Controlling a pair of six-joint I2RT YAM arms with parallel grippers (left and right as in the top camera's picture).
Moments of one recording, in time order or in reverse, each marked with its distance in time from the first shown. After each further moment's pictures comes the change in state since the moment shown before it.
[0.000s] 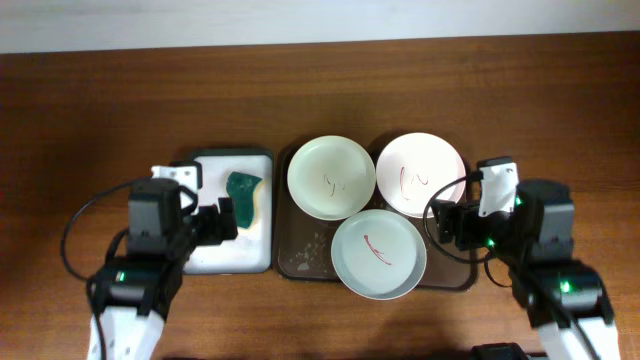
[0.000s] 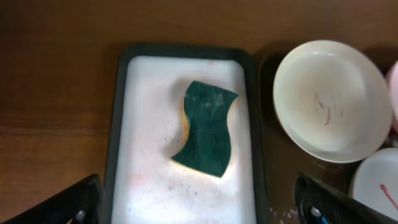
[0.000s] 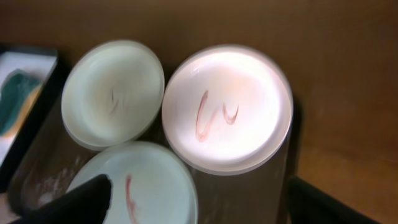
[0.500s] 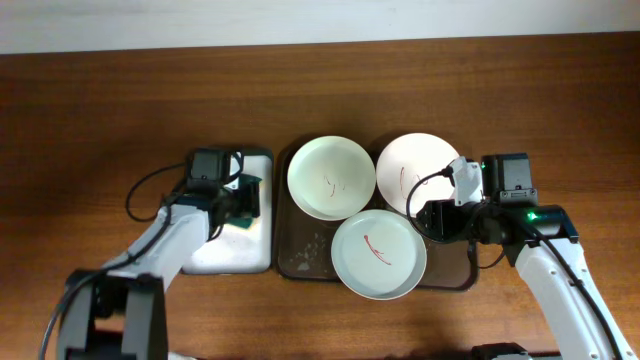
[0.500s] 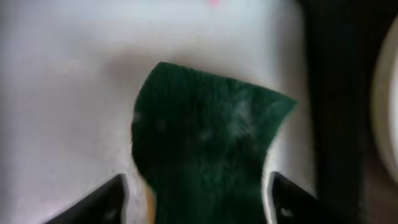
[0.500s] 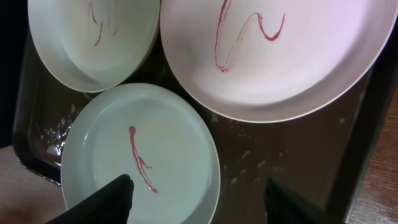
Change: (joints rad) left arm -0.064 0.651 0.014 0.367 -0.002 0.006; right arm 0.000 0.335 0.039 -0.085 -0.105 0.010
